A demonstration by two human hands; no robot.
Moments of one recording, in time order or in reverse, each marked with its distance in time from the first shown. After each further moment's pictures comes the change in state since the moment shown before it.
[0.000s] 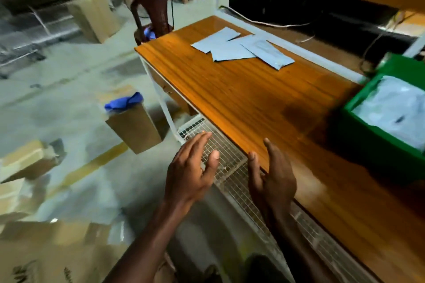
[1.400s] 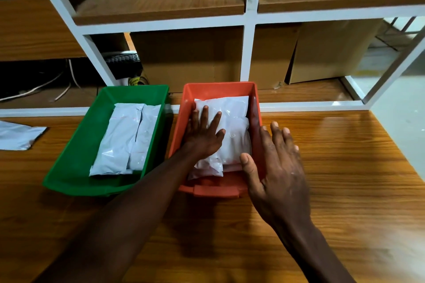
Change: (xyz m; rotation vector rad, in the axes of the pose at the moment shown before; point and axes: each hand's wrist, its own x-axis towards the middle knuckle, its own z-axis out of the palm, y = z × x) left_hand 0.082 0.469 0.454 0.373 -0.840 0.580; right_hand 0.031 0.261 -0.439 -0.512 0.277 0.430
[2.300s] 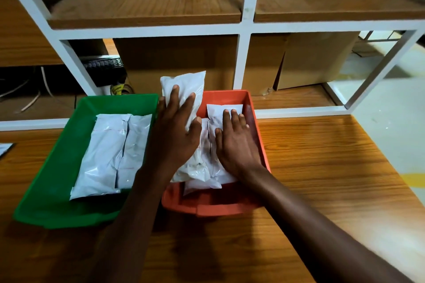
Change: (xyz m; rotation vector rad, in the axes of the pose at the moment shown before) left_hand -0.051 -0.027 -0.087 -0.290 0.553 0.164; right_hand 0.104 -0.015 0.093 -0.080 -0.267 0.037
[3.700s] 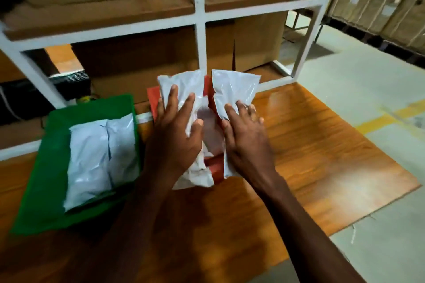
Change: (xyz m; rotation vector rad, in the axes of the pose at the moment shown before) left_hand -0.072 0.028 -0.040 -0.126 -0.067 0.248; right_hand -0.131 -0.041 -0.045 0.004 0.330 0.206
